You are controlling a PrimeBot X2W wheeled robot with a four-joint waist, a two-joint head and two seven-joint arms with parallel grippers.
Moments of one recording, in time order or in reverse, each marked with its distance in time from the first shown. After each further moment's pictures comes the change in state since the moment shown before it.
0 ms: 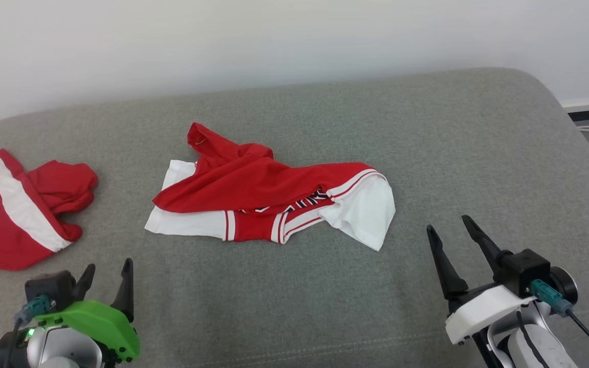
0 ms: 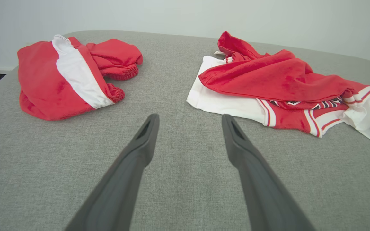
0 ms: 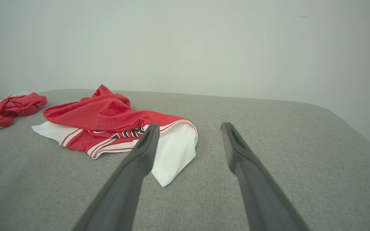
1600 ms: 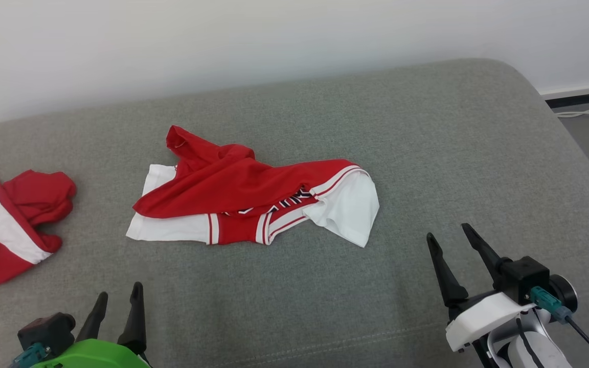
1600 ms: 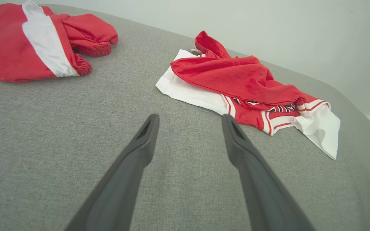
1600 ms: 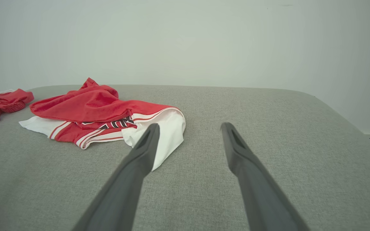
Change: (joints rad) left arm 0.198 -0.047 0.061 -0.189 -0.115 0.019 -0.082; right arm 0.026 0.004 0.000 -0.002 0.000 -0.001 0.000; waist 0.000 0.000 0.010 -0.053
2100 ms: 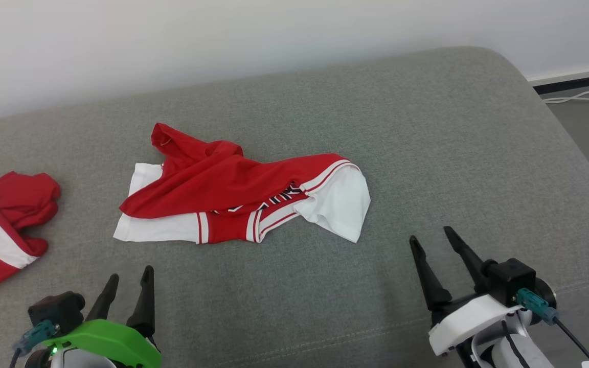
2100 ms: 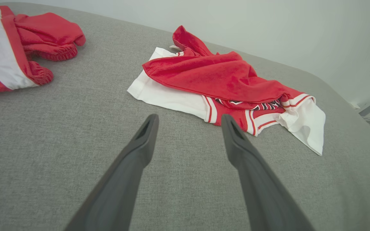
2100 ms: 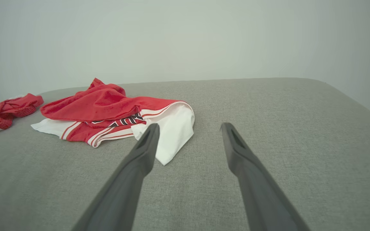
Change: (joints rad) left arm -0.052 -0.004 -0.015 0.005 -0.007 -0.016 0.045; right arm -0.003 0.012 0.018 0.001 0.014 0.008 0.000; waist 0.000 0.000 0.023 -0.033
